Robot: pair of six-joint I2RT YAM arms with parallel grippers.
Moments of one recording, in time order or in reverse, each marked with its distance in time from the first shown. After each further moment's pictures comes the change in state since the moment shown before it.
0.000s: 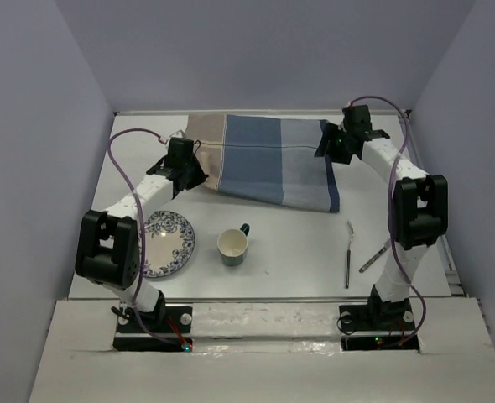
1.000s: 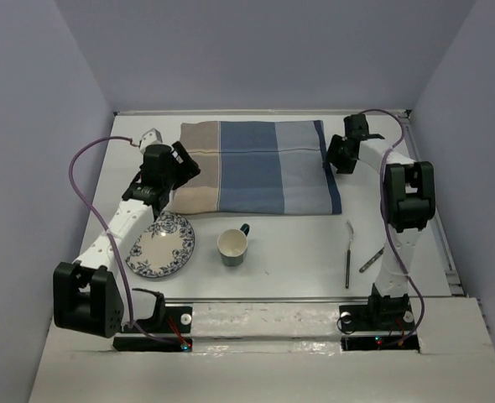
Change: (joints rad) left arm 0.052 -0.336 -0.161 0.071 -0.077 -0.003; right arm -0.046 0.187 0.013 -0.024 0.084 0.043
